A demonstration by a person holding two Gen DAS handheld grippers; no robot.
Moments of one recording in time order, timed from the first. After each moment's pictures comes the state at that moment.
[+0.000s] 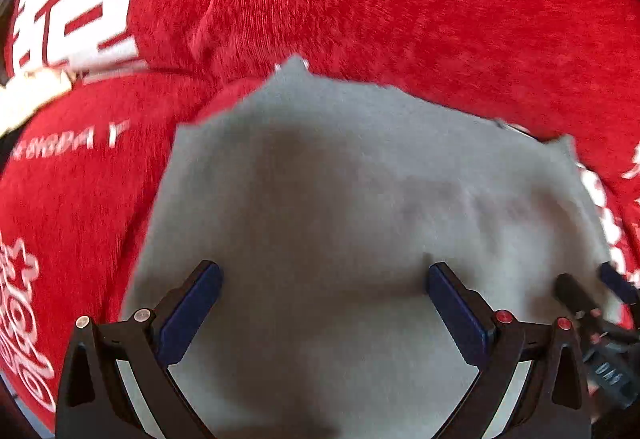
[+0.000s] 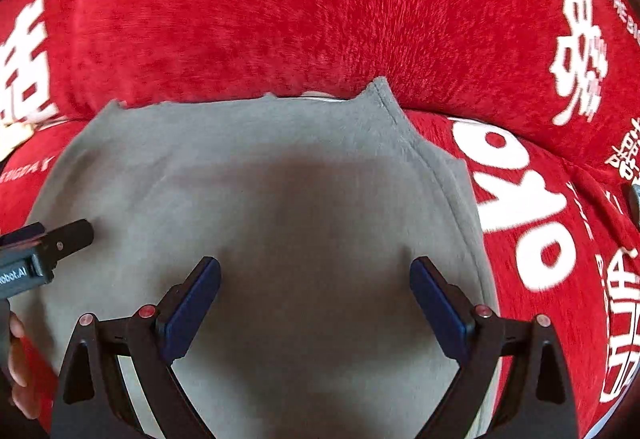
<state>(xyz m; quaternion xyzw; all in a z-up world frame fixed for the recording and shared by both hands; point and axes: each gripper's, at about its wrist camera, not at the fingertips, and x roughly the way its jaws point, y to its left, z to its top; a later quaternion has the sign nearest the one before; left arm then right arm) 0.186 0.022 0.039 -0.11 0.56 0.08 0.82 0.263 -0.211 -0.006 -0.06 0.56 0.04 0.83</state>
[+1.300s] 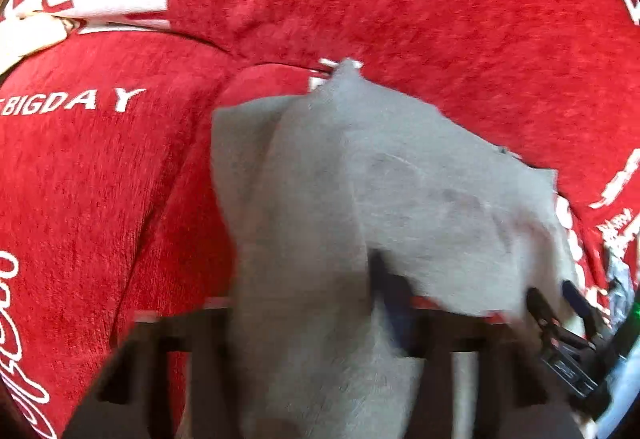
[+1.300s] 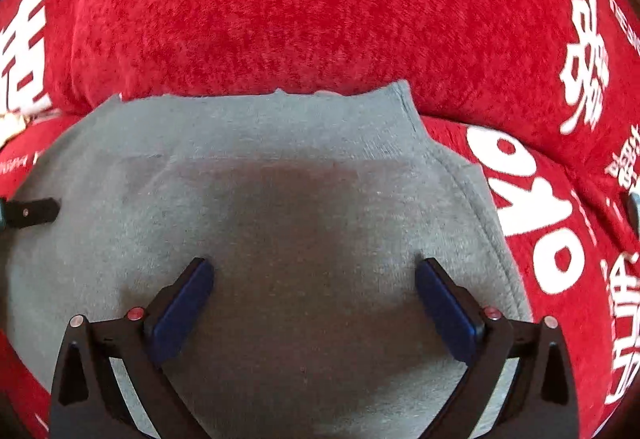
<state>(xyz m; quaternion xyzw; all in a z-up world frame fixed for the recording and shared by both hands) 0.162 0.086 0.043 -0.22 0.56 0.00 0.80 0.229 -0.171 -0.010 -0.07 0.52 0.04 0.85</state>
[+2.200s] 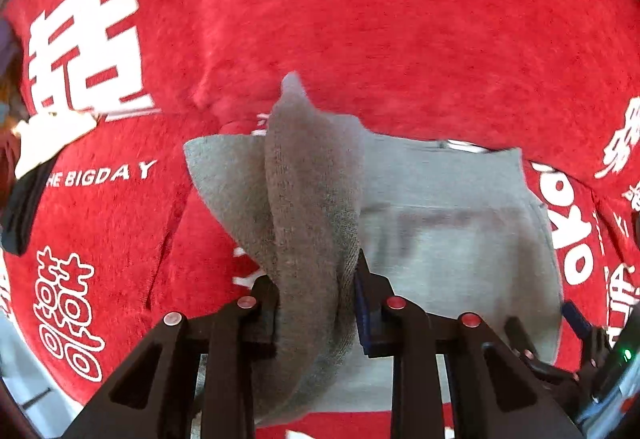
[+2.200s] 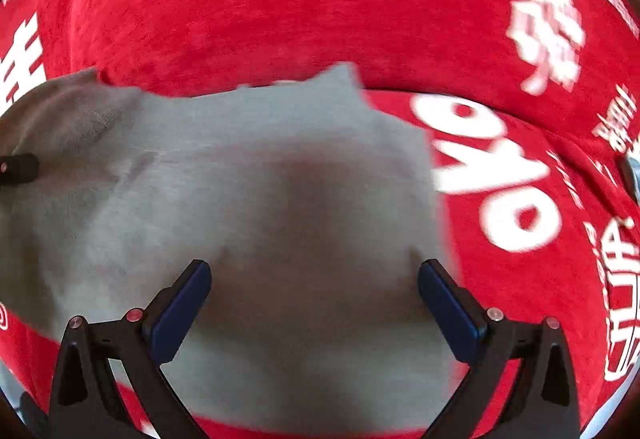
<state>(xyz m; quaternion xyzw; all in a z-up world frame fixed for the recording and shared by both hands) 0.176 -0.027 0.148 -0.08 0.57 0.07 0.81 0.190 -0.247 0.034 -0.01 0.55 0.03 0.84</state>
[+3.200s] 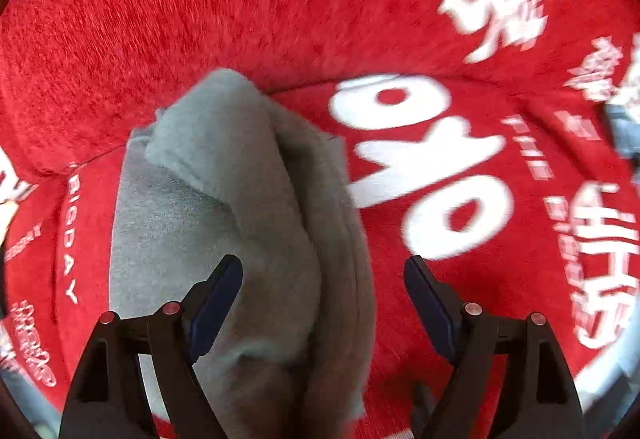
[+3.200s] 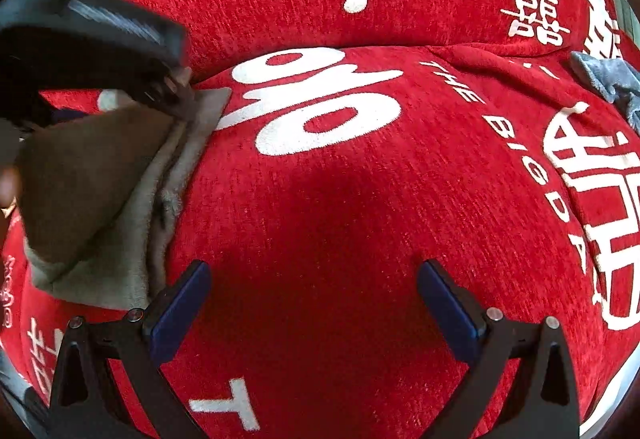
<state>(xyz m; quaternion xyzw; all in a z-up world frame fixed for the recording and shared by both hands) 0.206 -0.287 0.139 0.00 0.61 -0.06 0.79 0.131 -0.403 0.018 0.08 0.53 0.00 0.84</state>
